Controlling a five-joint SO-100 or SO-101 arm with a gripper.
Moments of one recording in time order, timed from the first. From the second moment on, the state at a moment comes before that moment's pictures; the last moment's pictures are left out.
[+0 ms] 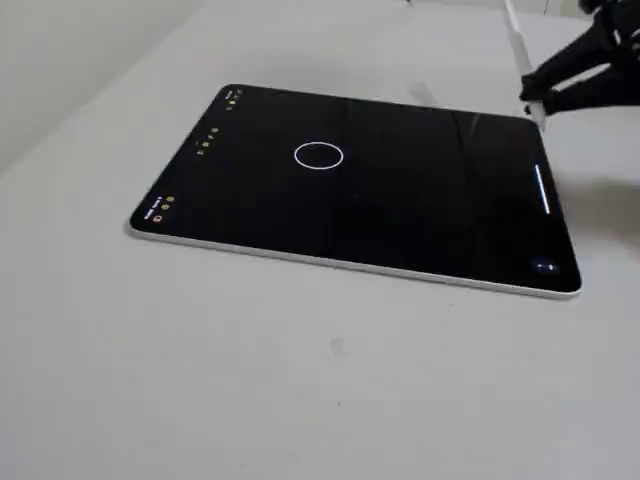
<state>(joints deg) -2.2 189.7 179.6 42.8 -16.8</state>
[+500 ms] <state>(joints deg) -9.8 189.7 179.6 27.0 -50.1</state>
